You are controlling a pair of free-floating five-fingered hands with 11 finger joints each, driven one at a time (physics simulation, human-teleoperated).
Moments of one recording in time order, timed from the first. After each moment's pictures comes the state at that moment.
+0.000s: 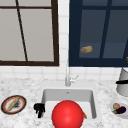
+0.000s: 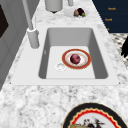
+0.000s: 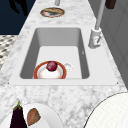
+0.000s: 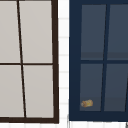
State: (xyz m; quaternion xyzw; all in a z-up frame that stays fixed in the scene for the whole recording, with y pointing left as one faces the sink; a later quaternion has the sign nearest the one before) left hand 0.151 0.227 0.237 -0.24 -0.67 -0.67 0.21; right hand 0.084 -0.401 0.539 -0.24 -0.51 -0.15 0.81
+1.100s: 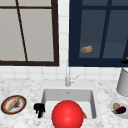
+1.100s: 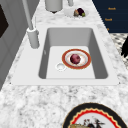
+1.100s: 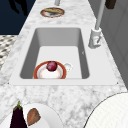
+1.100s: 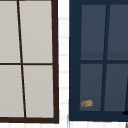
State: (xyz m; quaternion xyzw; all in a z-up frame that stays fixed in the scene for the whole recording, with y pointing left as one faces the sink) left hand 0.151 0.227 0.237 -0.24 -0.67 -0.67 0.21; right hand 0.087 -0.385 0.678 -0.29 -0.49 -0.27 0.77
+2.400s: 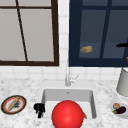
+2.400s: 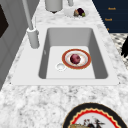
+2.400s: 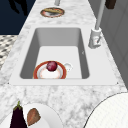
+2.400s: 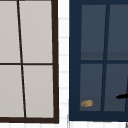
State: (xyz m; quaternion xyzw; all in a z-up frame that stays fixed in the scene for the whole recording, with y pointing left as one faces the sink) left hand 0.151 0.227 0.237 -0.24 -0.67 -0.67 0.21; right hand 0.237 -0.386 0.709 -0.28 -0.46 -0.31 0.78
